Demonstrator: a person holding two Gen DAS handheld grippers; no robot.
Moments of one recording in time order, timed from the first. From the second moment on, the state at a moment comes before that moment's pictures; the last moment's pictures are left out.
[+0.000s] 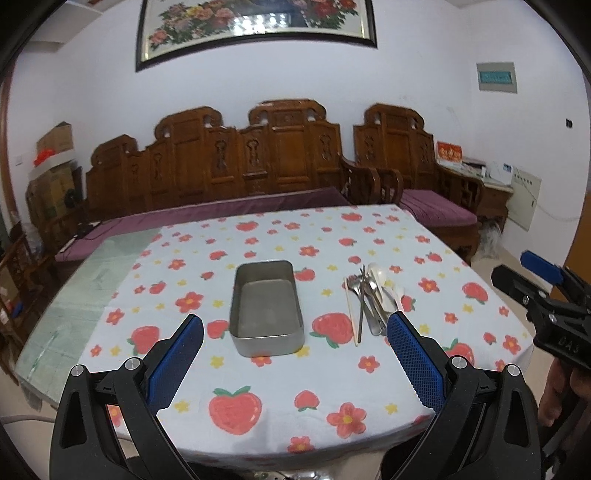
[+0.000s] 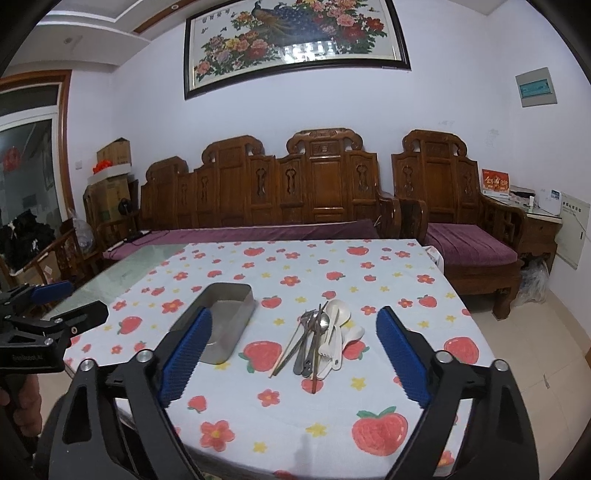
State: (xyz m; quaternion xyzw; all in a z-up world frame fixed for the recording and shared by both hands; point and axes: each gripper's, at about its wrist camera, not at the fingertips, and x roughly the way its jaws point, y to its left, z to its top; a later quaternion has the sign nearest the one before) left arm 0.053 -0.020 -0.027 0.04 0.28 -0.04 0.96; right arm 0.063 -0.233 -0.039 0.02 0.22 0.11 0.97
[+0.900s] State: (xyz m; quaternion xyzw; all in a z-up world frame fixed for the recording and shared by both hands) left arm 0.185 -0.065 -0.131 0.06 0.38 -0.13 0.91; right arm 0.229 -0.255 -0.173 0.02 0.34 0.14 0.93
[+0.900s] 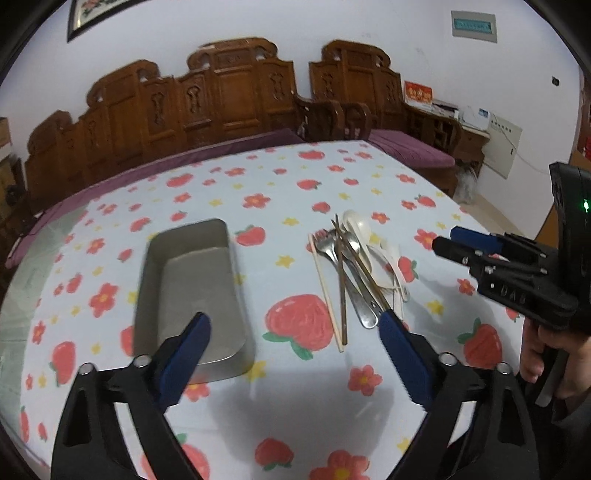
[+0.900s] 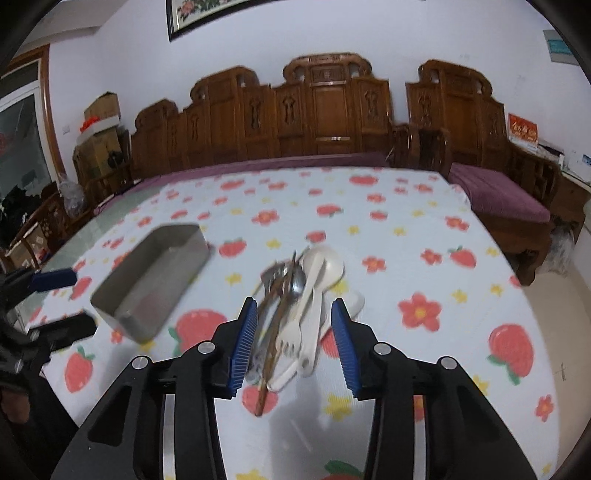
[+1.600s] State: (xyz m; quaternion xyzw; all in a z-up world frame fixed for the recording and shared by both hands) left arm 0.226 -0.102 -0.226 0.07 0.47 -0.14 0.87; right arm 0.213 -0.244 -0.219 0.03 0.41 0.18 0.89
